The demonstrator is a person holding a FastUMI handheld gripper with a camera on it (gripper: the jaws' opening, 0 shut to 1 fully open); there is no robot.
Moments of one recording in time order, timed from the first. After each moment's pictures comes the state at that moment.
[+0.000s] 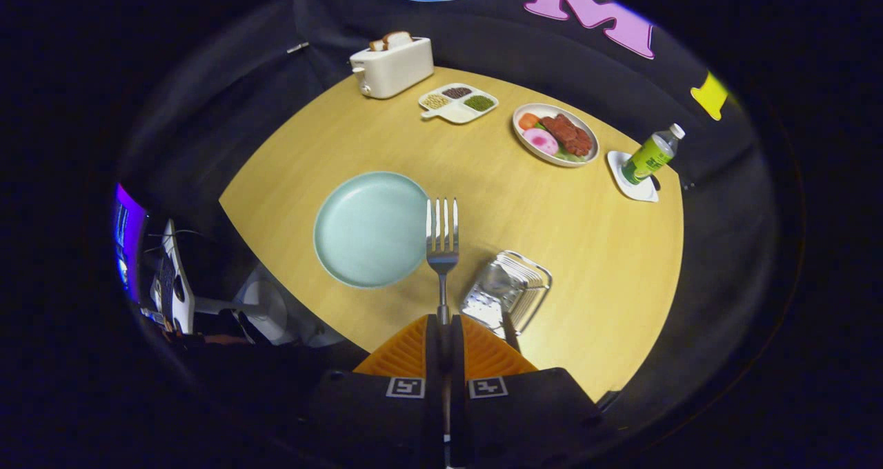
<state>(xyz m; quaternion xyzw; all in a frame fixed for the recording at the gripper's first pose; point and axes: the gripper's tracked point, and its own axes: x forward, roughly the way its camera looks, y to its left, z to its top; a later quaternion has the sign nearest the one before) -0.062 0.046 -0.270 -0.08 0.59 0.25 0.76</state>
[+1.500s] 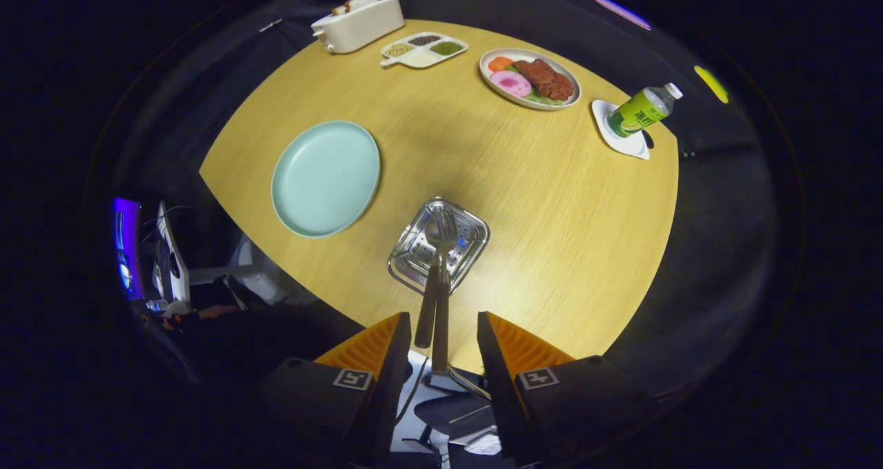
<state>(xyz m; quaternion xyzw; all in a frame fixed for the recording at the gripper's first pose) -0.047 0.000 -0.273 -0.07 0.66 0.23 0.72</state>
